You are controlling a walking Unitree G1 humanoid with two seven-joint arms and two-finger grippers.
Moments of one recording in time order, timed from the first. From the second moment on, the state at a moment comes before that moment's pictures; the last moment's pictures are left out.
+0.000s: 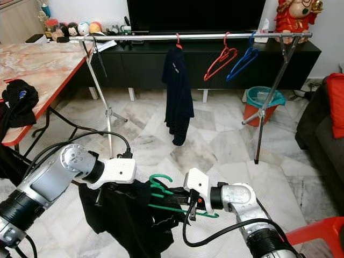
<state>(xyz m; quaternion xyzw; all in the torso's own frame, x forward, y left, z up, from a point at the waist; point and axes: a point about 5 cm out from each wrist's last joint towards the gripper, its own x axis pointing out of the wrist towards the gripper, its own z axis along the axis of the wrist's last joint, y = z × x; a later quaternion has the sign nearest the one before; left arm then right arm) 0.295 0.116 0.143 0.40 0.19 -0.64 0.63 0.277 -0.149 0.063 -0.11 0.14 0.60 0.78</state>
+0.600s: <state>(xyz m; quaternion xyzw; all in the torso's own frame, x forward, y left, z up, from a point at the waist) 0.297 0.107 0.156 0.36 0.14 -0.66 0.64 0.282 -0.147 0.057 -0.12 0.14 0.57 0.80</state>
